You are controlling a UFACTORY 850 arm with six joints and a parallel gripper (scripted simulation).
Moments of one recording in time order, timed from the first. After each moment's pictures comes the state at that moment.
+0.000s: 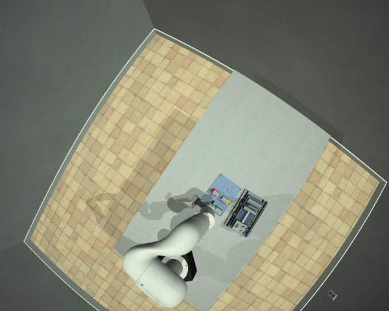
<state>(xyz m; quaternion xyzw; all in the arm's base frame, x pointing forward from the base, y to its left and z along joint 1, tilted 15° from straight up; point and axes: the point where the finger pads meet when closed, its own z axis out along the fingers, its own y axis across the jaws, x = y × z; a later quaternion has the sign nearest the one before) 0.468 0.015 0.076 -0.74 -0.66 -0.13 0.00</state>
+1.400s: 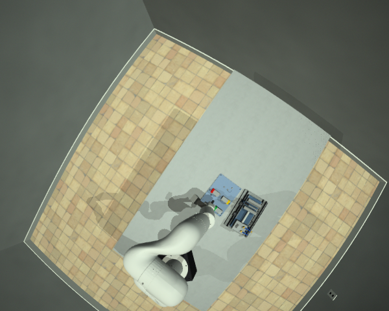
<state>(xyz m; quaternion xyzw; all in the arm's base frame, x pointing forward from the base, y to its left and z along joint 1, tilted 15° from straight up) 0.468 0.016 0.073 -0.74 -0.66 -0.13 0.00</state>
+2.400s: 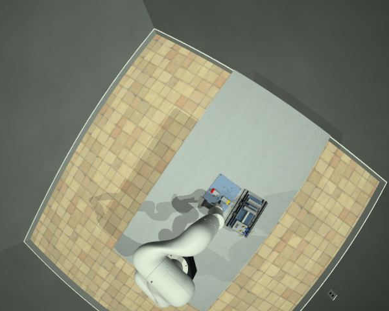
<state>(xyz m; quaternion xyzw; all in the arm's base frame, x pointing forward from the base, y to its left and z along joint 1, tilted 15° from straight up) 0.489 -0.026 0.067 -0.71 -0.70 -0.14 -0.01</state>
